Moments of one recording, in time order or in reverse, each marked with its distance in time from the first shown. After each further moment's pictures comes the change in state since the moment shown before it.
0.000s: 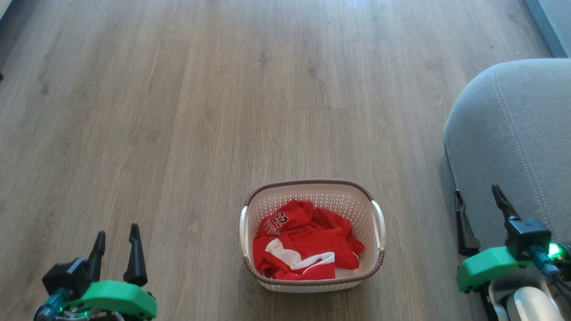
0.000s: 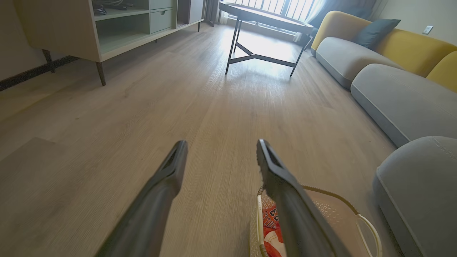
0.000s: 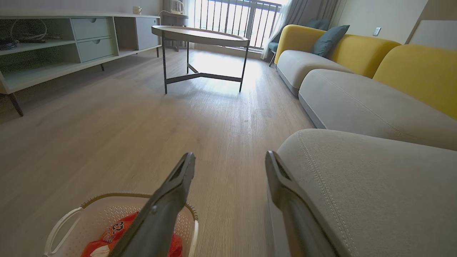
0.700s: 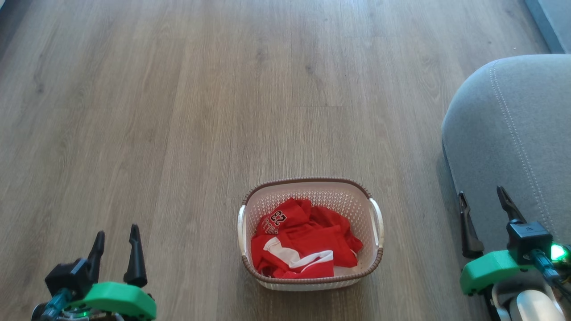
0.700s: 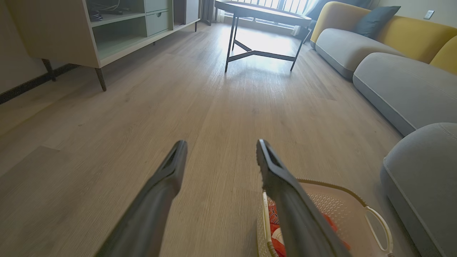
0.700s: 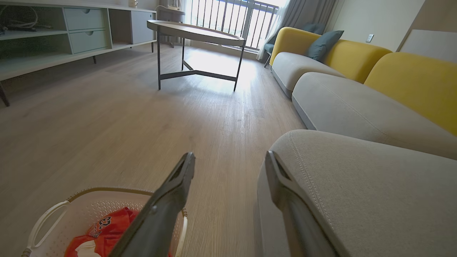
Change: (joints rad) left arm 0.000 0.000 0.008 0.007 0.058 -0.003 -0.013; right arm 0.015 -0.002 -0.020 -0.009 -0.053 0.000 -0.010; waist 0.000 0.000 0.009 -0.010
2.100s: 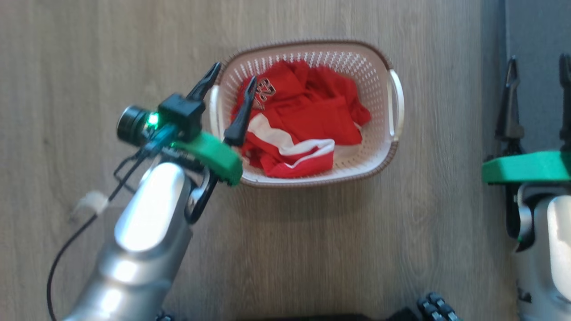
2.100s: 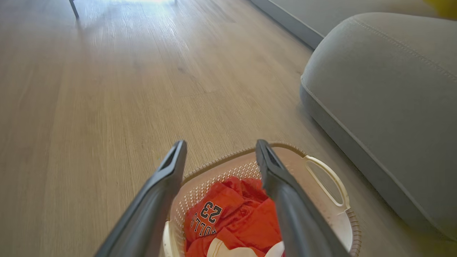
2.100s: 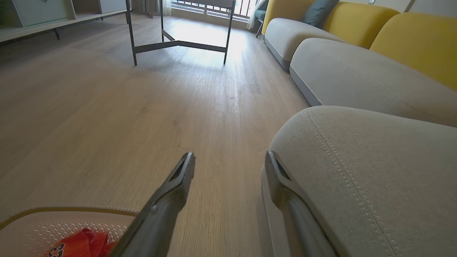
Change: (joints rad) left arm -0.653 0.020 -0.503 0.203 0.002 -0.018 -0.004; right arm -0.312 0.076 -0.123 -0.166 -0.052 0.000 -0.001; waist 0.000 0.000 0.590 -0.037
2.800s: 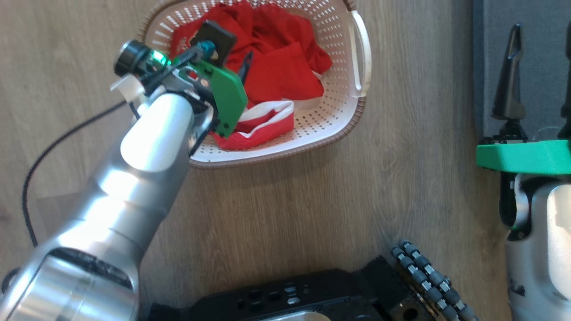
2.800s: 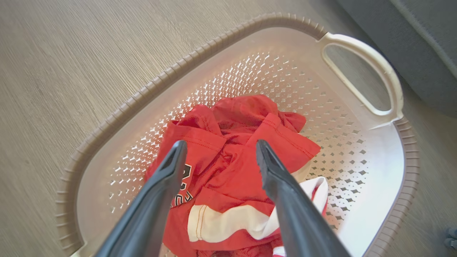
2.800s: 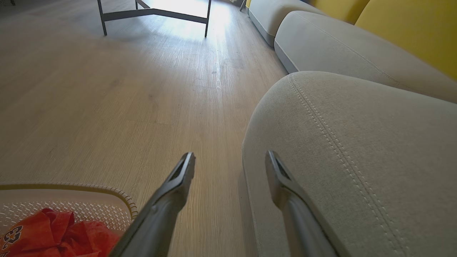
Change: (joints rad) left arm -0.405 -0.021 -0.223 0.454 0.012 0.002 0.230; right arm -0.045 0.045 0.022 -0.106 0.001 0.000 0.000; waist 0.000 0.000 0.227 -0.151
